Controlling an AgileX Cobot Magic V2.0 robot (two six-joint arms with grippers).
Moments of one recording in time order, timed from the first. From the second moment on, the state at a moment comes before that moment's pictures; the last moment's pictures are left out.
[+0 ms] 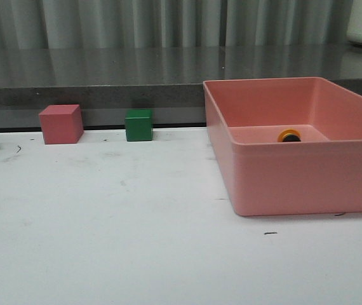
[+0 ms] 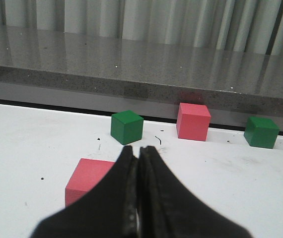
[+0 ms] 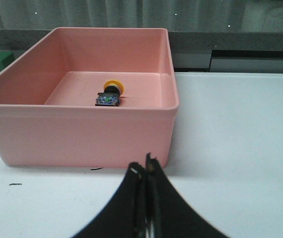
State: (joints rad) left arm 0.06 0.00 0.00 0.04 0.12 -0.12; right arm 0.06 -0.01 0.03 -0.04 0.21 0.09
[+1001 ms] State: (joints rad) left arm 0.06 0.00 -0.11 0.04 -0.05 -0.12; right arm 0.06 -0.01 -0.07 -0.04 0.13 0.09
